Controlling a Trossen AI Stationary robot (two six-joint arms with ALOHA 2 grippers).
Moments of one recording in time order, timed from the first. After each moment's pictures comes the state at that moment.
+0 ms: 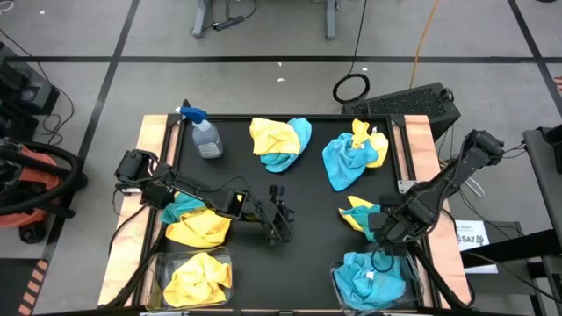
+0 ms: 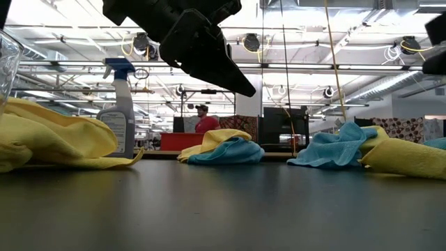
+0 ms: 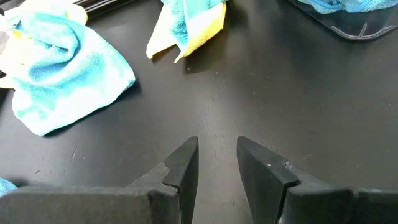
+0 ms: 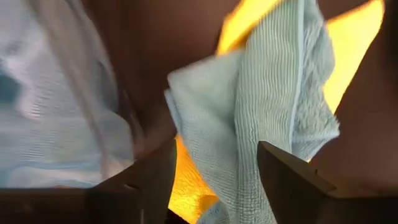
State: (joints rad) left arm -0.24 1.77 1.07 0.04 -0.24 0.17; right arm 0.71 1.17 0.80 -1.13 0.03 0.77
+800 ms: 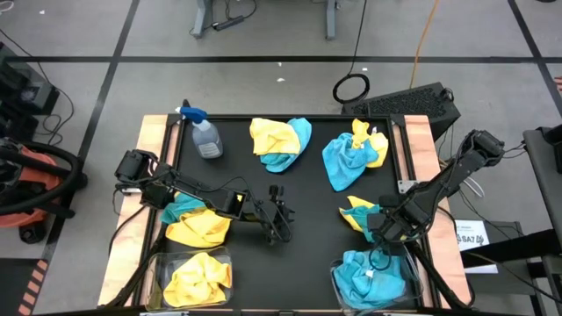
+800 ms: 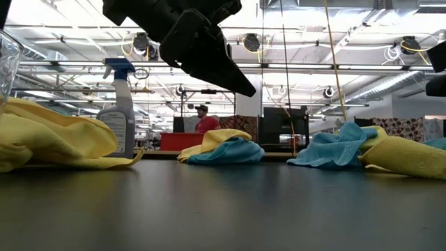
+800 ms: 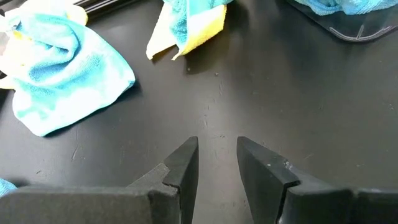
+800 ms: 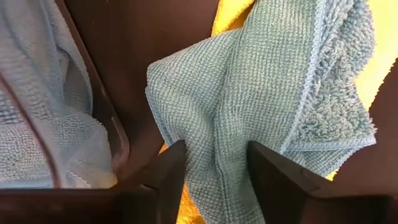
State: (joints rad) left arm -0.24 1.77 1.07 0.05 -0.24 0.17; right arm 0.71 1.17 0.67 -1.02 0.02 0.78
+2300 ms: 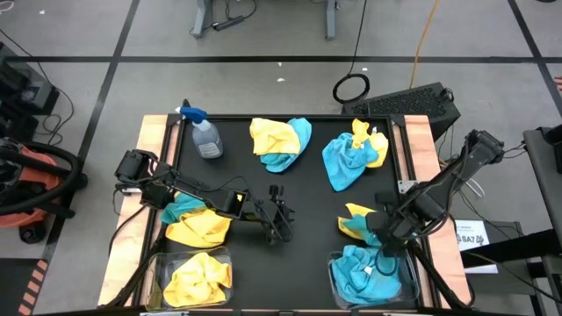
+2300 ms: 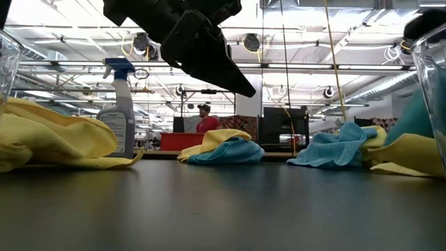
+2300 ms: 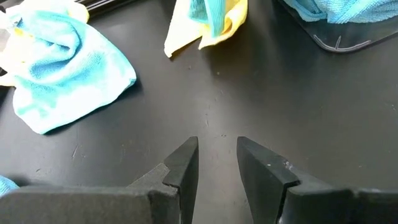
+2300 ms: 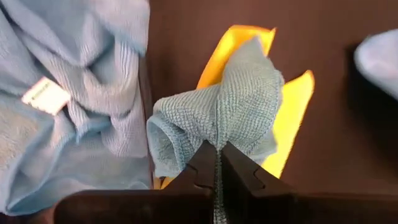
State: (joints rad) left arm -0.24 1.77 1.07 0.04 -0.24 0.16; right arm 0.71 1.17 0.99 -1.17 0.15 0.69
